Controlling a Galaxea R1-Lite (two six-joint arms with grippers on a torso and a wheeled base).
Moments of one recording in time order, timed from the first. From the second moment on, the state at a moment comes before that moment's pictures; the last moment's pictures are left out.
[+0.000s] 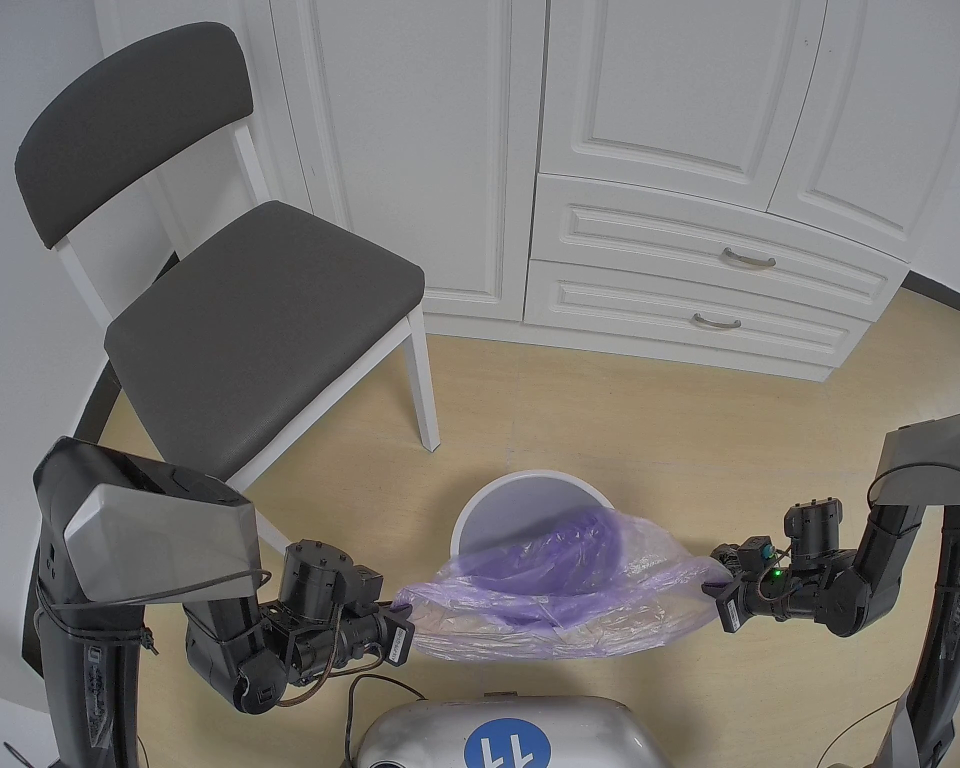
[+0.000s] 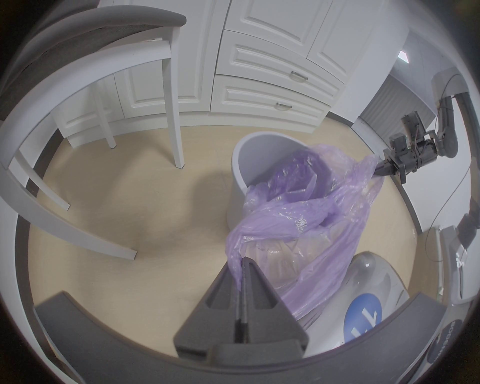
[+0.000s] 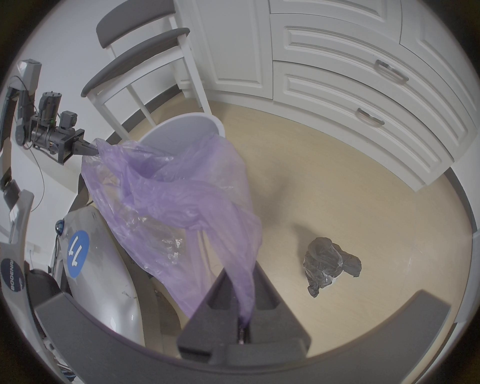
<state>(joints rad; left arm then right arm) -0.52 2.33 -0.48 -1.23 -0.05 -0.02 0.09 2.23 -0.40 -1.10 0.25 -0.38</state>
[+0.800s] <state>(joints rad) -0.48 2.47 -0.66 -1.24 0.01 0.04 0.10 2.34 -0.51 -1.11 0.20 -0.34</state>
